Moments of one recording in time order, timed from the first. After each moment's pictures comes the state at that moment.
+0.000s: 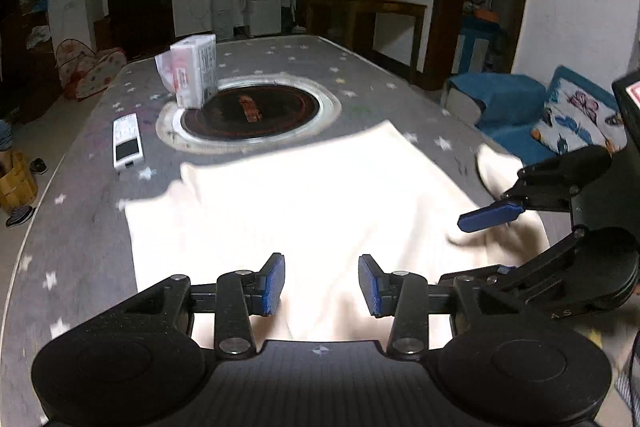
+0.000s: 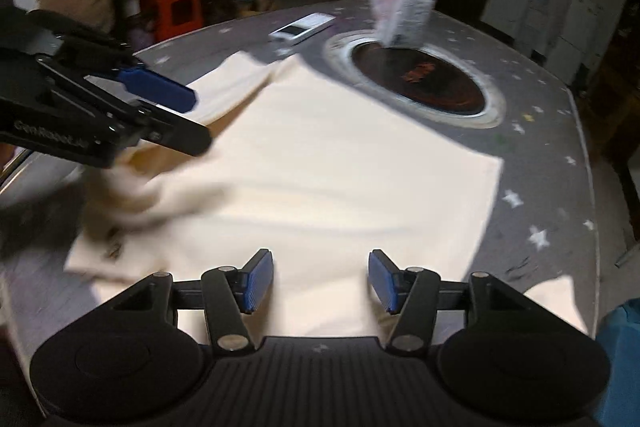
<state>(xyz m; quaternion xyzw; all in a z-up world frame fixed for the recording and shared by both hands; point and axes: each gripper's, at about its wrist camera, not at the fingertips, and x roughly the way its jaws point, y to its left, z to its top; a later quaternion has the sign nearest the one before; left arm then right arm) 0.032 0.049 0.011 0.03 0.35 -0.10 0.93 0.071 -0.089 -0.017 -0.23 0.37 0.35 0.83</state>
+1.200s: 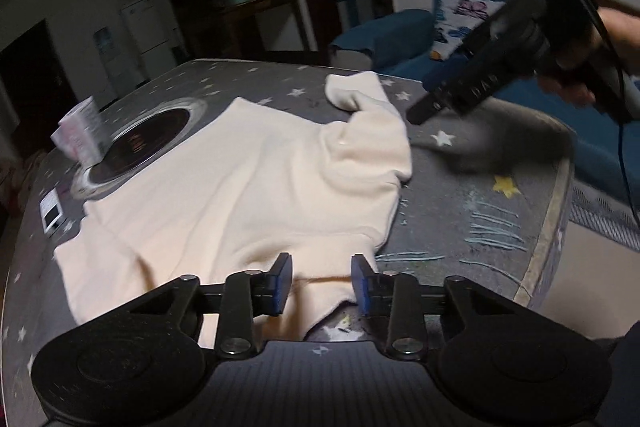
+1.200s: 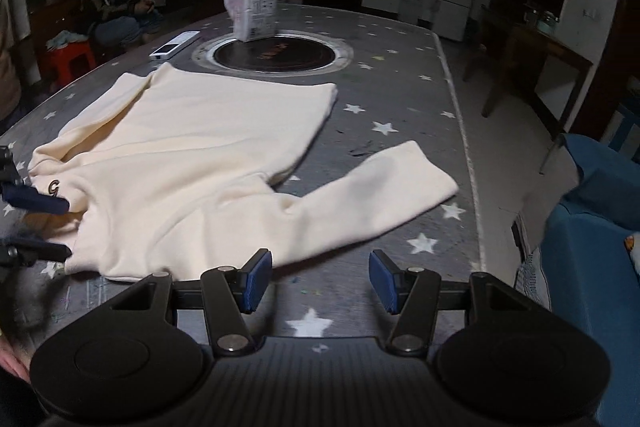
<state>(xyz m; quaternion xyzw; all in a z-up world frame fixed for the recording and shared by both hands) -0.048 -0.028 -0.028 0.21 0.31 -0.23 0.90 0.035 -0.224 -0.013 -0.12 0.36 0.19 0.90</state>
